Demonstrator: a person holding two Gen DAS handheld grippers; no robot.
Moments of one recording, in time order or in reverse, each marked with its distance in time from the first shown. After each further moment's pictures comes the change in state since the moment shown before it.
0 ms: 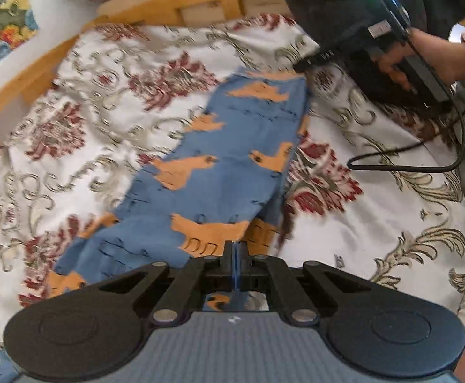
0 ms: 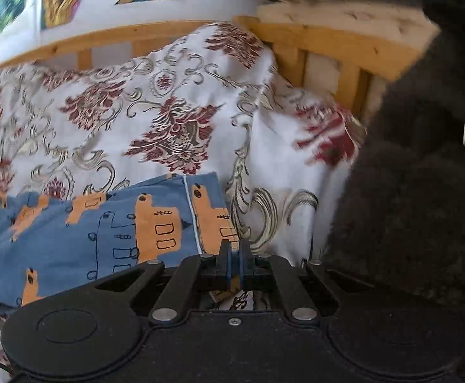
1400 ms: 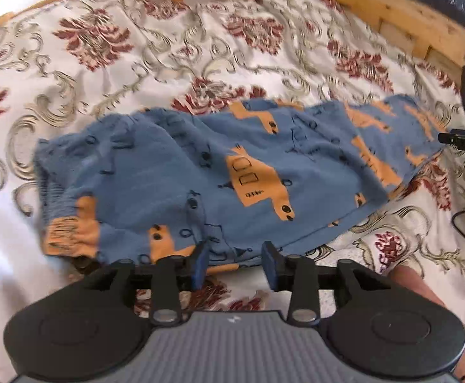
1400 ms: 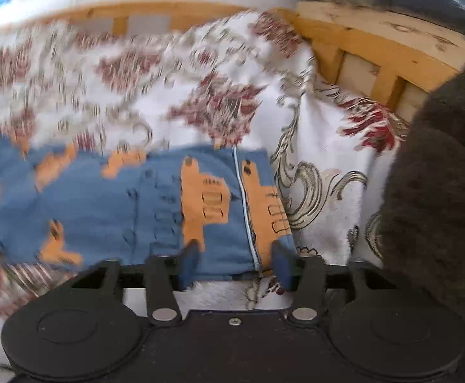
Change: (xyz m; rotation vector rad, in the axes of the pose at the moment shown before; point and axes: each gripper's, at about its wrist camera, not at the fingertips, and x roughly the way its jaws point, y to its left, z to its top) left arm -0.097 0.082 -0.138 -0.684 0.054 0.228; right arm -0.011 0.032 -0.023 -0.071 0.015 0.040
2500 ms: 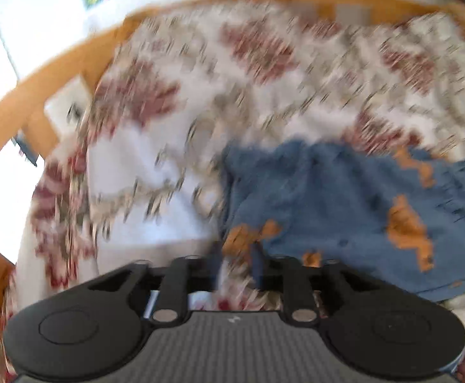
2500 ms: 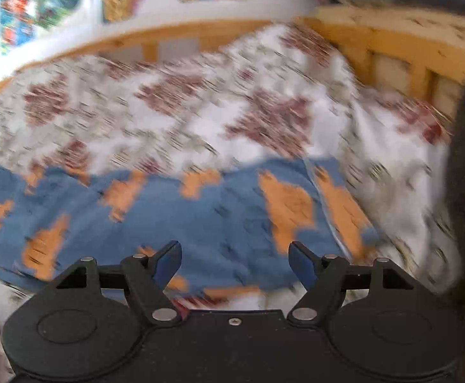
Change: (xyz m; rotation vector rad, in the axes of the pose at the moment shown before) left arm -0.030 0.033 0.013 -0.230 -0.058 0.476; right arm -0.007 0.040 -0.001 0.055 -0.047 0.205
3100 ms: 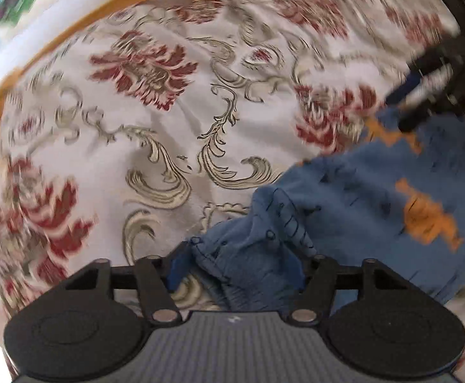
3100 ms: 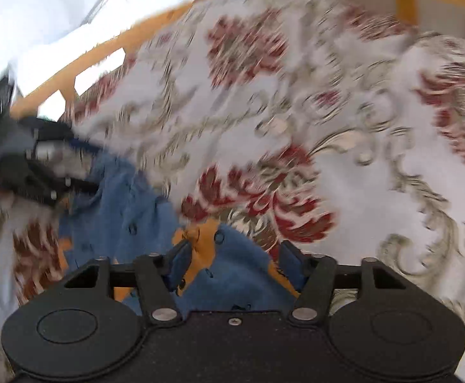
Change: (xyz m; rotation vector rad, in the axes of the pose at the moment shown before) left arm 0.091 -0.002 0.066 0.532 0.064 -0.202; right arm 0.180 0.179 0.129 -0.379 0.307 0.725
